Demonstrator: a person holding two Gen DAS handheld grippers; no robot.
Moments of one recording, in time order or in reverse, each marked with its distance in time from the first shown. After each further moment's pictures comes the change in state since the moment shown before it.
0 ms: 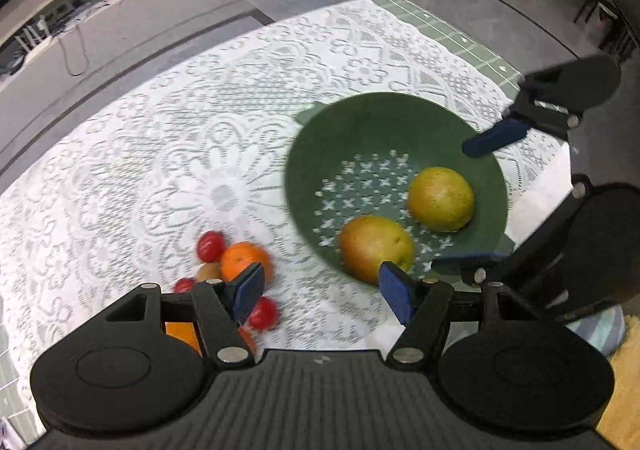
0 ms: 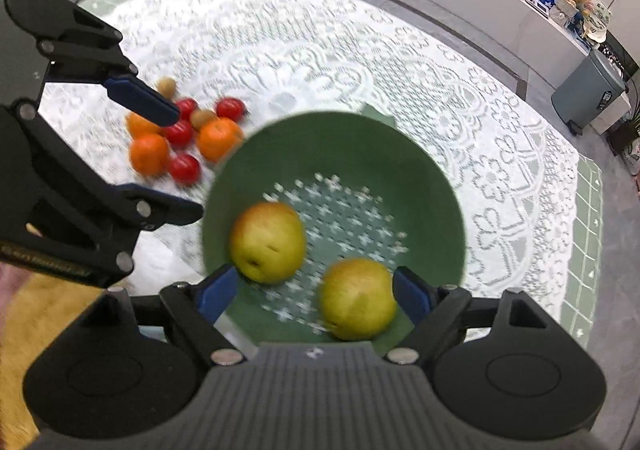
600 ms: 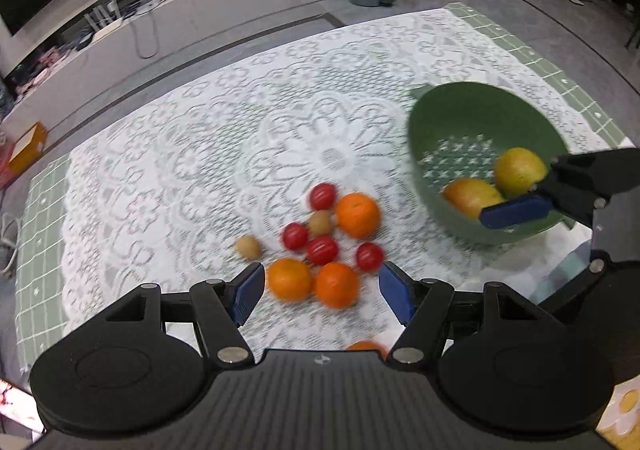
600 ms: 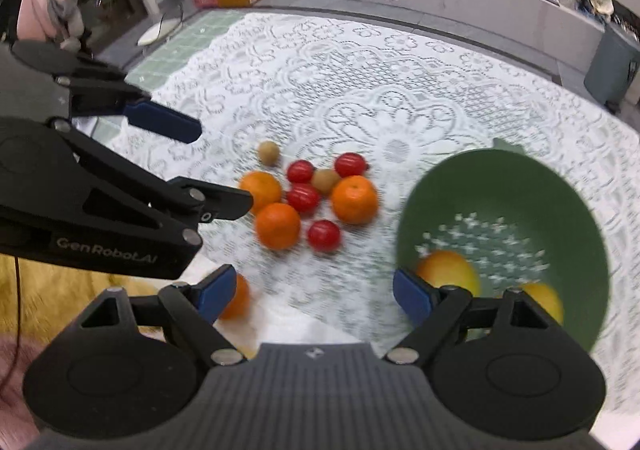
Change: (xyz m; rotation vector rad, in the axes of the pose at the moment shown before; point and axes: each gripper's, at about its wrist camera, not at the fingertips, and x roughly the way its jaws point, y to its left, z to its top) left arm -0.037 0.061 -0.057 -0.106 -0.026 0.153; right arm 0.008 0.087 0.017 0.201 -0.152 0.169
